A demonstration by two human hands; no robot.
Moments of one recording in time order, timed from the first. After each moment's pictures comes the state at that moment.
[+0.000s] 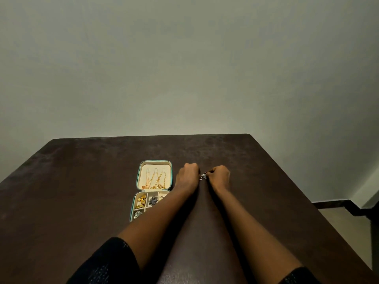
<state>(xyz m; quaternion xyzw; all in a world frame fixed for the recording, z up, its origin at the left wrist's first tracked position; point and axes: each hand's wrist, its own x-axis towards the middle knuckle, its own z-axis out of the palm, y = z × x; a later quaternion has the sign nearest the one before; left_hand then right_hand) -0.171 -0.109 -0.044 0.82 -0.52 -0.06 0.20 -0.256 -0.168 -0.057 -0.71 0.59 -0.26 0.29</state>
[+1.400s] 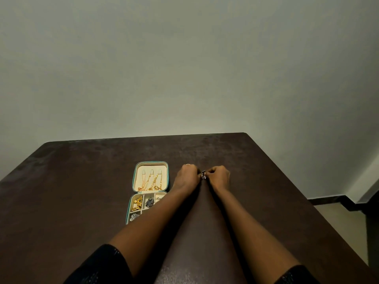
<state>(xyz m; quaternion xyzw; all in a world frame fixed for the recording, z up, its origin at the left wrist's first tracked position) -0.175 -0.116 -0.046 0.80 -0.55 -0.10 0.24 -0.267 -0.176 -0.062 -0.69 0.58 -0.29 0.32</state>
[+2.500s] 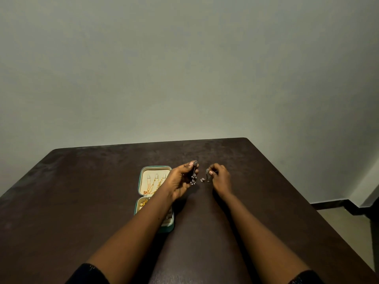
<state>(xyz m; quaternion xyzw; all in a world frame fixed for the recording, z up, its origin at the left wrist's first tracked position) -0.156 -0.081 -0.020 0.43 -0.19 -0.57 0.67 -0.270 -0.174 -0.061 -0.73 0.46 -0.38 0.33</state>
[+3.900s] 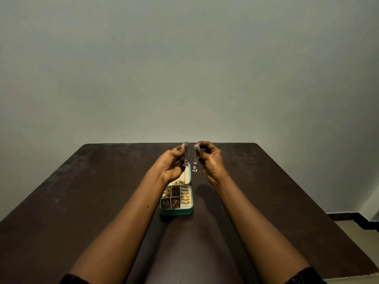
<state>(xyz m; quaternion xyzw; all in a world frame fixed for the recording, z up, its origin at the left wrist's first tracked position) -0.135 0.021 0.059 0.39 -0.16 -0.54 0.73 -0.225 -0.062 0.036 -0.54 0.20 -0.46 0.67</state>
